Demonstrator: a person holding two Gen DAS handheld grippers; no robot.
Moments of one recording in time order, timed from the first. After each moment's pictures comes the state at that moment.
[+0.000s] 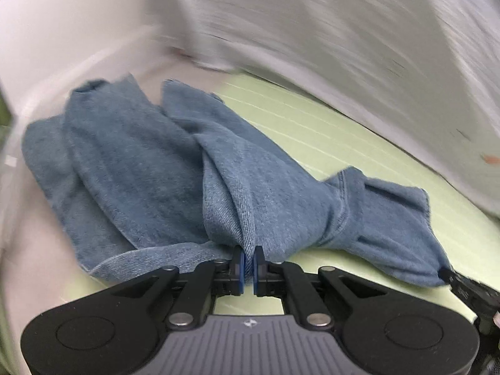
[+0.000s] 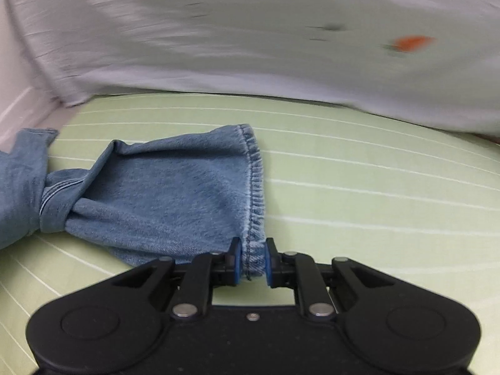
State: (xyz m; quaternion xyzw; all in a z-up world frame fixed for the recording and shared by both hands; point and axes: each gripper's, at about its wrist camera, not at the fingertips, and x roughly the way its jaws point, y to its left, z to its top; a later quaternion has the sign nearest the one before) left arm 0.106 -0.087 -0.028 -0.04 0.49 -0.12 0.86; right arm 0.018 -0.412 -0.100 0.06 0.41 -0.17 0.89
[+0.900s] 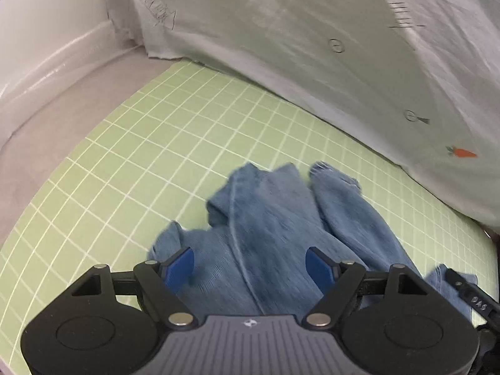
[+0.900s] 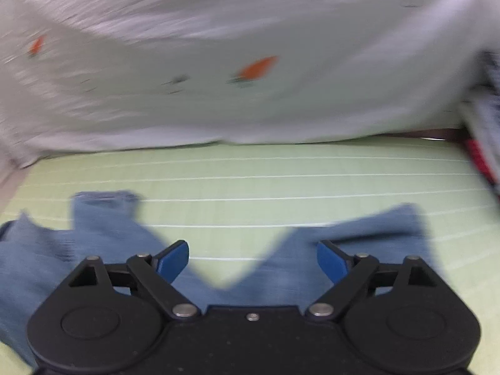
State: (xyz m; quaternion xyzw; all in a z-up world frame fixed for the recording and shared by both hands) left arm 0.115 -0.181 -0.018 -0.07 0.50 -0.10 0.86; right arm 0.003 -0.517 -0.061 0.11 0.37 -0.18 0.90
